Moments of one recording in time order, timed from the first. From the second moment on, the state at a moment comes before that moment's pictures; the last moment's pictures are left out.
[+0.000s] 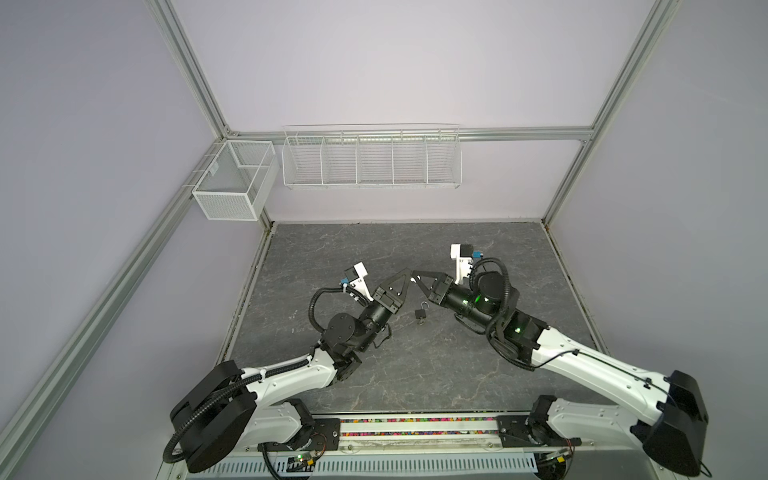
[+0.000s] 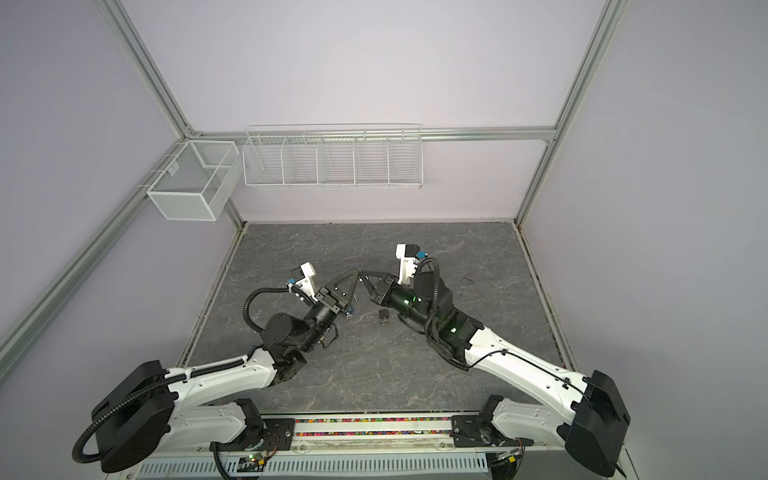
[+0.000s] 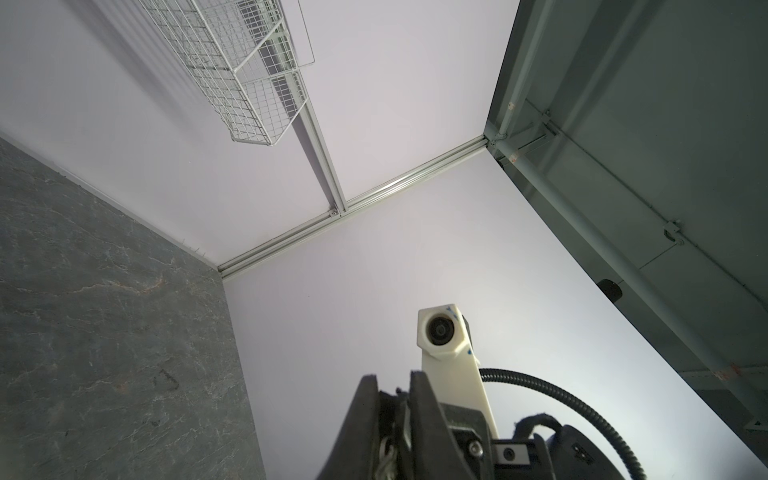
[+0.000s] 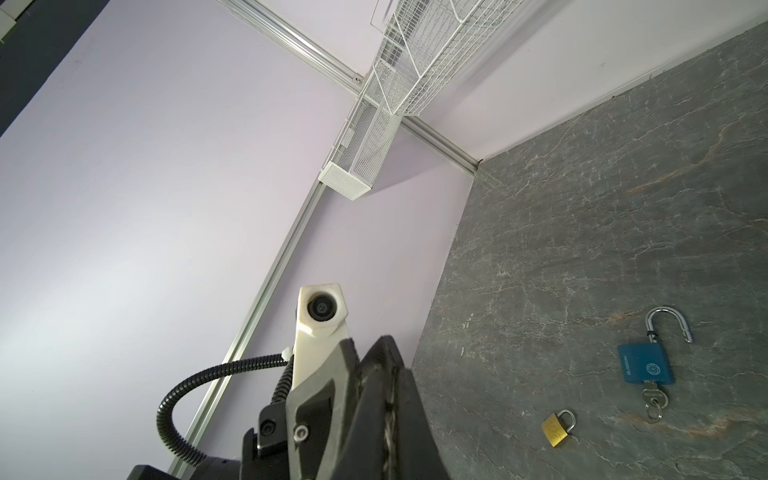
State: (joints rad) left arm -0.92 1.23 0.49 1.14 -0.13 -1.15; right arm 0.88 1.15 0.86 0.27 -0.06 1.03
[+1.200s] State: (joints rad) left arm -0.92 1.18 0.50 1.06 -0.12 -1.14; right arm 0.89 1.17 0.86 0.32 -0.06 1.00
